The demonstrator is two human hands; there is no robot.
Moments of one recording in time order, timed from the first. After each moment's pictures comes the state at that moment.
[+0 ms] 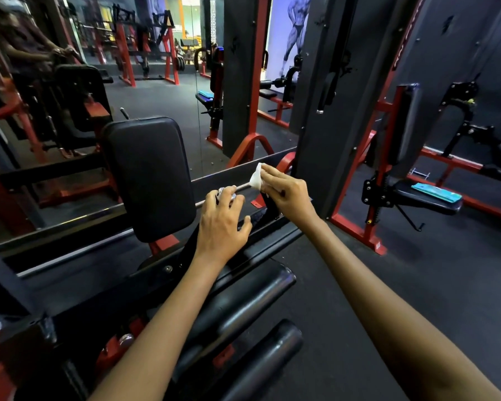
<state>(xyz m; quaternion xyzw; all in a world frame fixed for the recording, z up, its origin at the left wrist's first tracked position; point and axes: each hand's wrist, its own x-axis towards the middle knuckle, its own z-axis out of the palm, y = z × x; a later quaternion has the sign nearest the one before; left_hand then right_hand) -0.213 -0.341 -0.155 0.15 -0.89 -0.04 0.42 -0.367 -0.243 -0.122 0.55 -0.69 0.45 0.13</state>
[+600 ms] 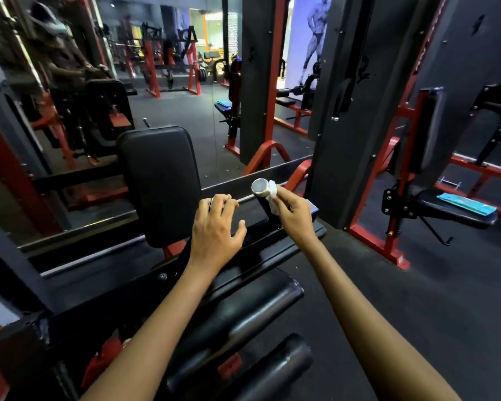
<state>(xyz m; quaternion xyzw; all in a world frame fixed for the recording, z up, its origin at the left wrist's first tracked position) -0.223 -0.341 -0.154 0.18 -0.87 -0.02 0.46 -0.377 -0.246 -0.153 0.42 -0.69 0.59 0.05</state>
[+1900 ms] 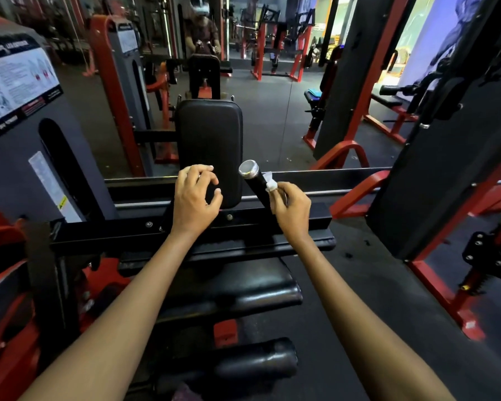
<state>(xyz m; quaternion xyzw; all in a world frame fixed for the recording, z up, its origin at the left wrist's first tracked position) -0.246 -0.310 -0.159 0.35 -0.79 0.00 0.51 -0.437 -0.243 -0.179 0.51 -0.62 0.59 0.06</state>
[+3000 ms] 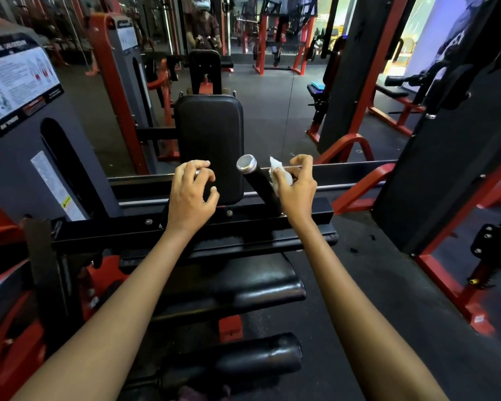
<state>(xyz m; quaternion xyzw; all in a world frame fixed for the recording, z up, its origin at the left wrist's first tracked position) -0.243 -0.311 -0.160 0.35 -0.80 0.04 0.48 -0.437 -0.247 -0.150 0.45 -0.61 0.66 -0.02</state>
